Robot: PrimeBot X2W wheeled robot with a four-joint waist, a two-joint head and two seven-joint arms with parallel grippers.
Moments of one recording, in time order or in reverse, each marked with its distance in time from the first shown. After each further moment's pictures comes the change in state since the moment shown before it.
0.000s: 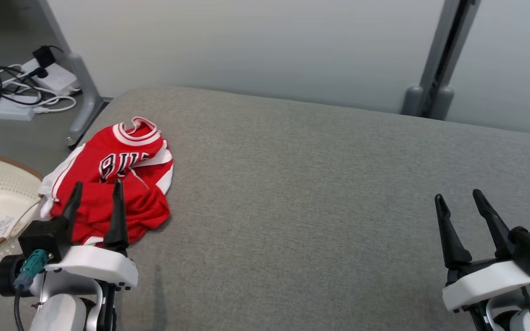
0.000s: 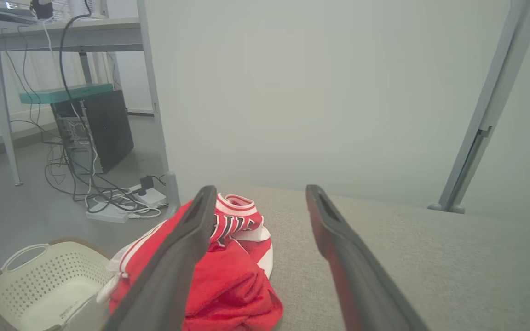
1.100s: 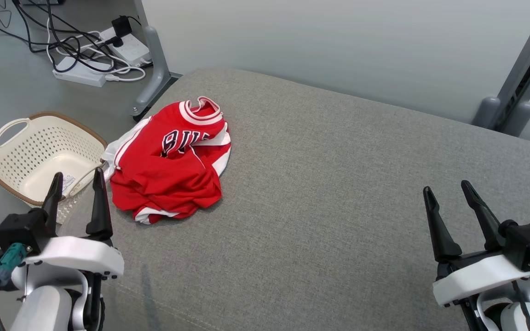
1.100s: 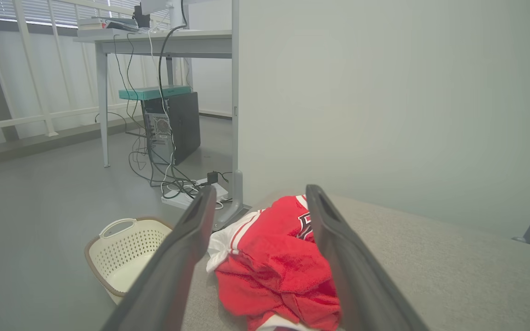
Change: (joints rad) left arm -0.021 0.026 0.033 -0.012 -0.051 0.025 -0.009; right arm -0.029 0.008 0.039 -0.011 0.000 0.000 -0.003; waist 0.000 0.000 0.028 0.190
